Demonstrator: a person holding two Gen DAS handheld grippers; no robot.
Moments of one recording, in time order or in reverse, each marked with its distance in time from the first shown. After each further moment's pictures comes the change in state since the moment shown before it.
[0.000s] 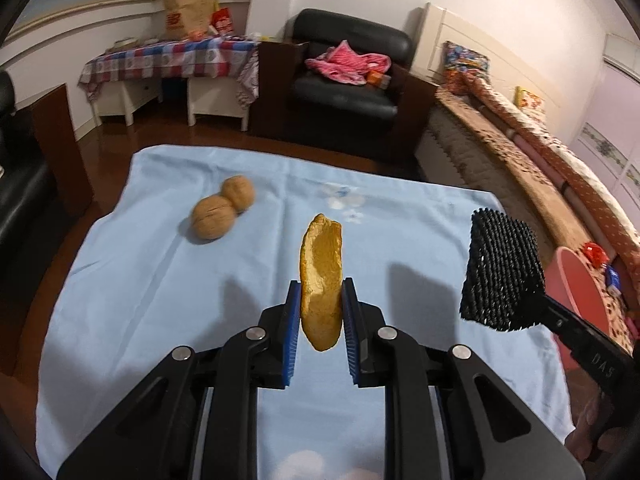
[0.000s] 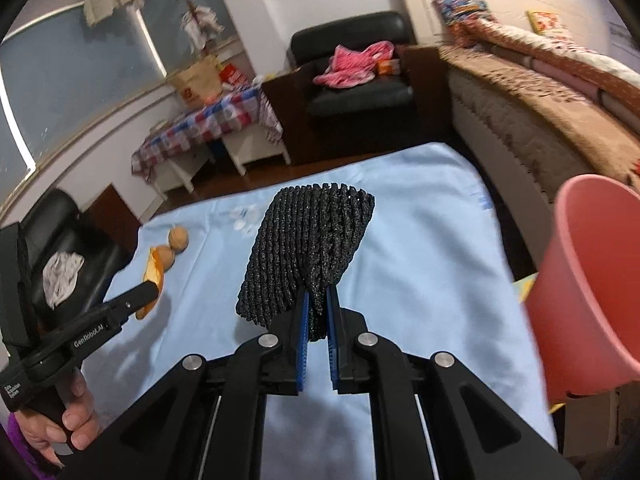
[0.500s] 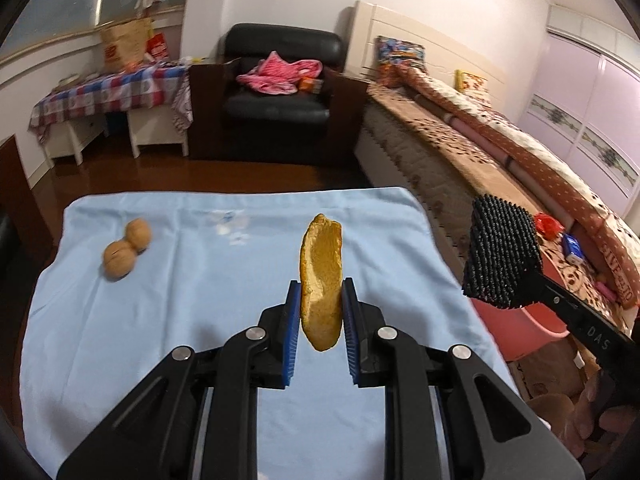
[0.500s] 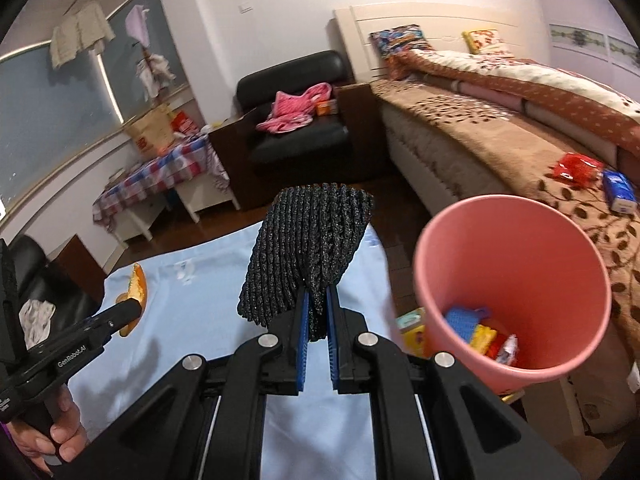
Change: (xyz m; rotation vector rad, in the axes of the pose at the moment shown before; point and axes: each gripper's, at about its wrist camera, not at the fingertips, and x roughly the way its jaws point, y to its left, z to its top) left arm -0.012 -0.090 0.006 0.160 -0.026 -0.134; right arm -0.074 -0.071 0.007 0.104 -0.132 -0.151
